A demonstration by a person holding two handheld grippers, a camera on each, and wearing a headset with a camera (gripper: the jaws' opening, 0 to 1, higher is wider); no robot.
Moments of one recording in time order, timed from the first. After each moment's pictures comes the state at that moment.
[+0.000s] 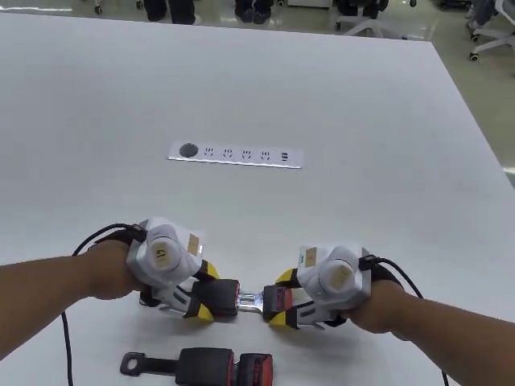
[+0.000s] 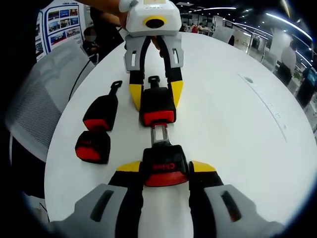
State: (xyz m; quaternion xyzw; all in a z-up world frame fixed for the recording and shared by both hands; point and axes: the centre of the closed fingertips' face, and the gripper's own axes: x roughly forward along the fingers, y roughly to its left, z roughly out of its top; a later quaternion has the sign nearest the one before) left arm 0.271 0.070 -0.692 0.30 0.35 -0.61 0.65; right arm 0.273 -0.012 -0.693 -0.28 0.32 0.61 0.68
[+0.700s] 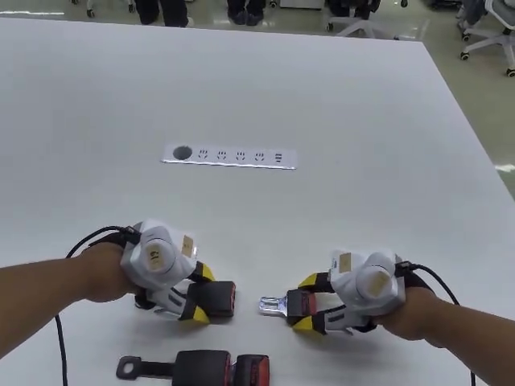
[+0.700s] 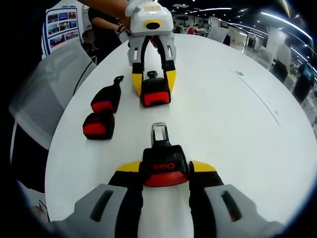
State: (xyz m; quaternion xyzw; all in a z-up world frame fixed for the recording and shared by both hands) left arm 0.268 0.070 -0.689 0.30 0.35 -0.61 0.65; right arm 0.267 -0.059 -0.690 -0.26 0.32 0.60 0.69
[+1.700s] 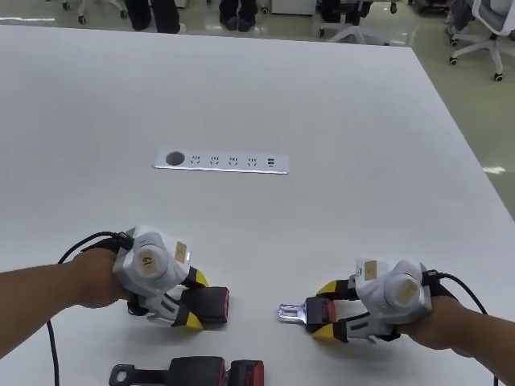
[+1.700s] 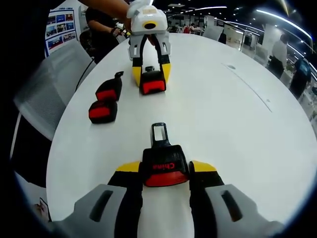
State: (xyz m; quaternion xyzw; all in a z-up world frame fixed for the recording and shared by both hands) left arm 0.269 0.068 -0.688 0.30 0.35 -0.61 0.64; right arm 0.265 -0.093 -0.687 -0.26 0.32 0.59 0.70
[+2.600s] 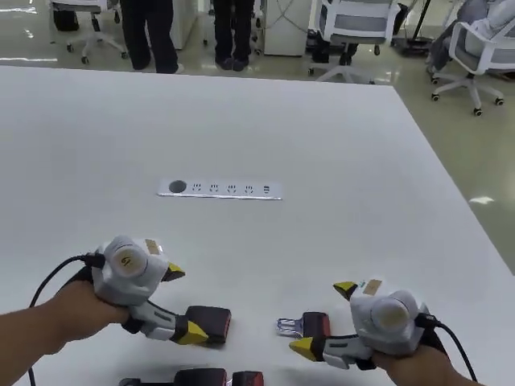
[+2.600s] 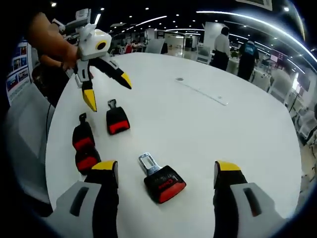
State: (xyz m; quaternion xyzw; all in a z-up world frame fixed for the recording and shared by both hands) left arm 0.286 0.090 -0.633 0.14 0.35 -0.45 0.81; right arm 0.287 -0.091 -0.634 -0.14 0.29 0.38 0.87
